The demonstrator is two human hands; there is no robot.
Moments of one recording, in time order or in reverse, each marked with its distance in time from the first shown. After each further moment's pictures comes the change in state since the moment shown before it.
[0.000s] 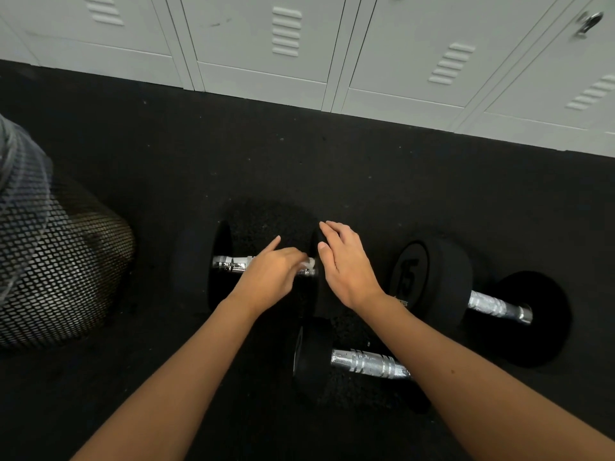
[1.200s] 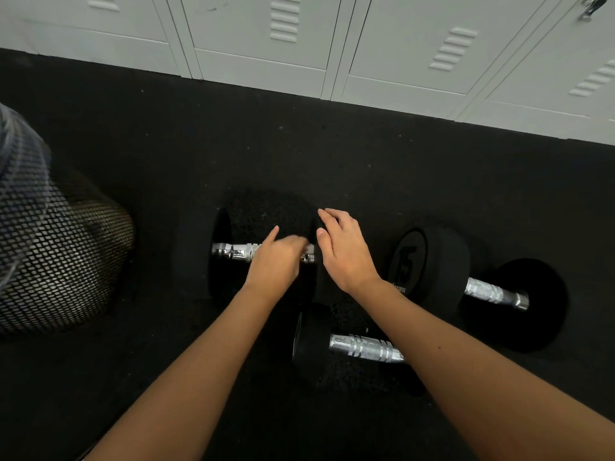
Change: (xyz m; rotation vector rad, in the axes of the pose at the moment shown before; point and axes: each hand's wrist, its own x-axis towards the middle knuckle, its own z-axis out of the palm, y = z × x) left_hand 0.000 0.017 0.007 0.160 0.037 -0.106; right_hand 0.002 0.002 0.004 -0.035 0.053 -0.017
